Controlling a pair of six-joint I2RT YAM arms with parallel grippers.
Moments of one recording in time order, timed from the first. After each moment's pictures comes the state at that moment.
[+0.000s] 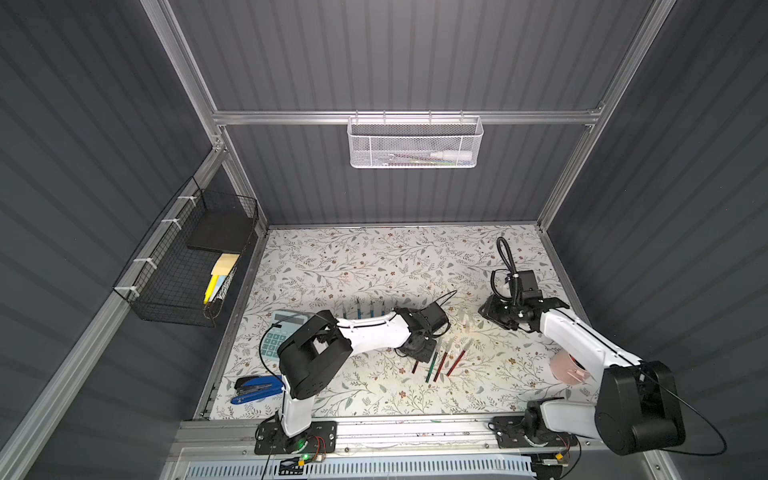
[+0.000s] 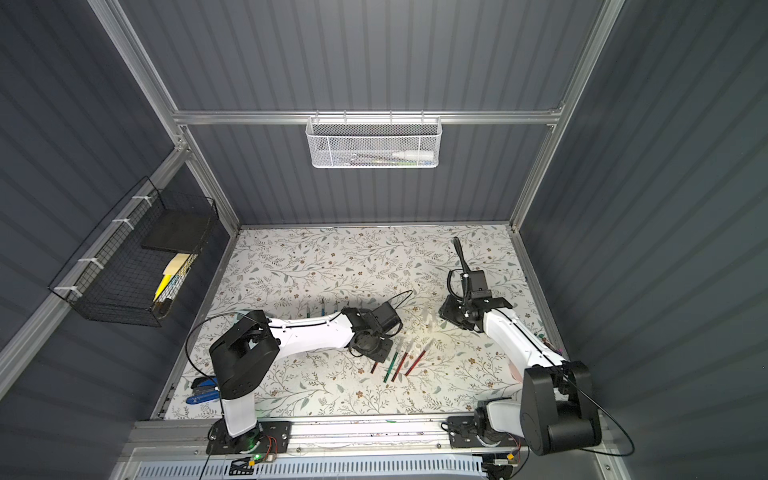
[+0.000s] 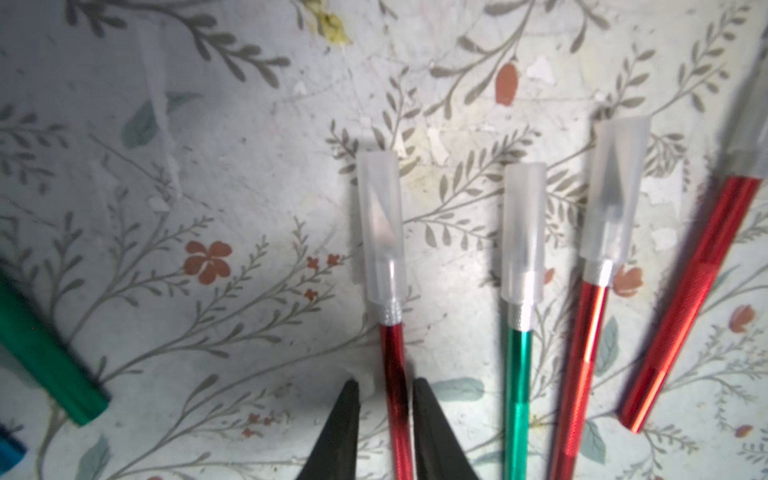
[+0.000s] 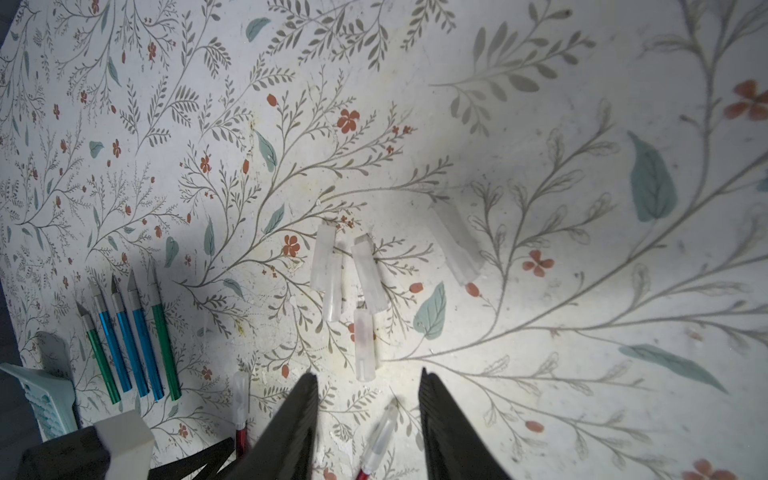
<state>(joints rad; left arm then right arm) -1.04 1.90 1.23 -0.64 0.00 -0.48 0.13 1.30 0.76 -0.50 -0.22 0.56</state>
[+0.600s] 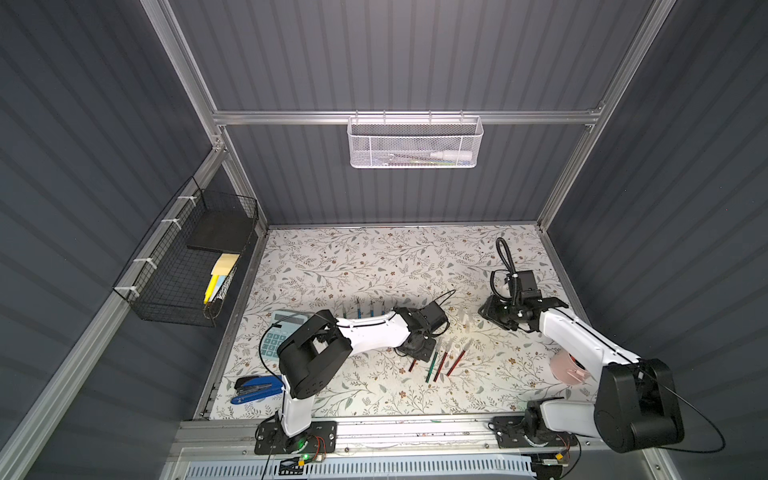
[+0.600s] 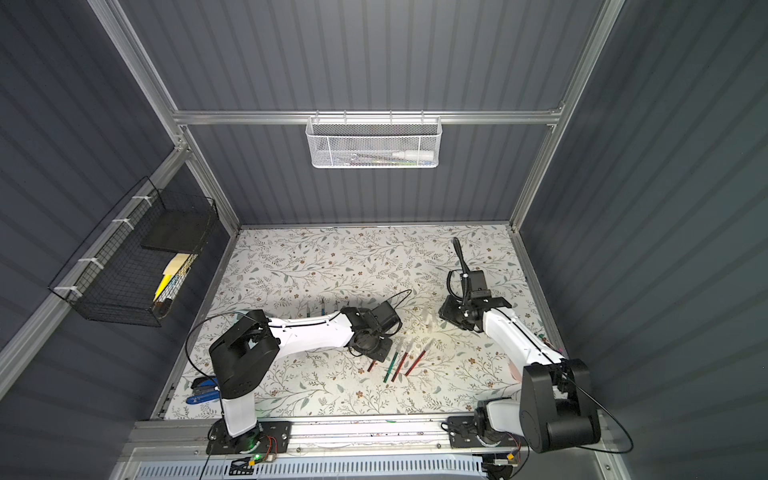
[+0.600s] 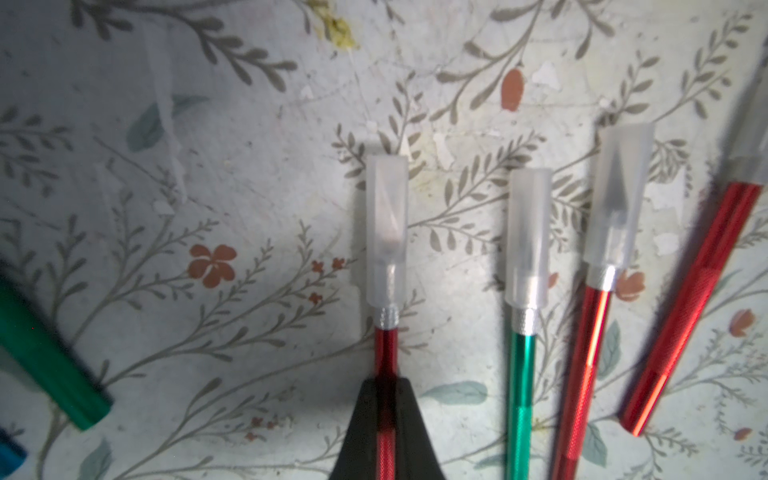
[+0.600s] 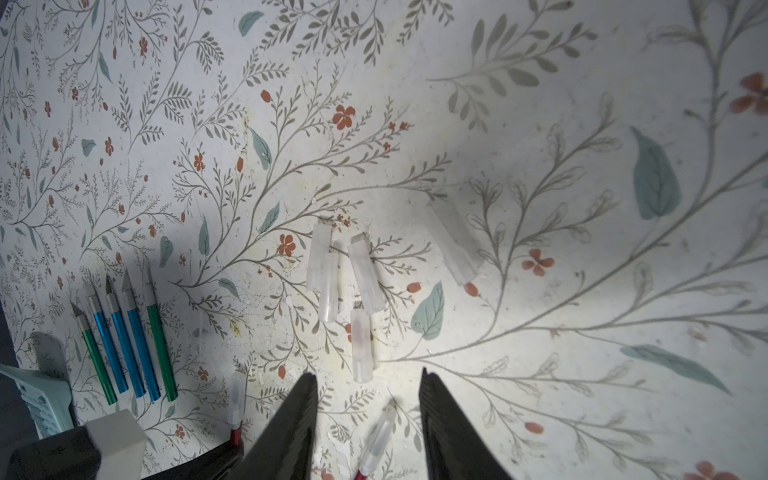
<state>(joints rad) -1.03 1.90 1.23 -0.63 0.00 -0.48 0.13 1.31 0.76 -0.50 -0.22 0.56</state>
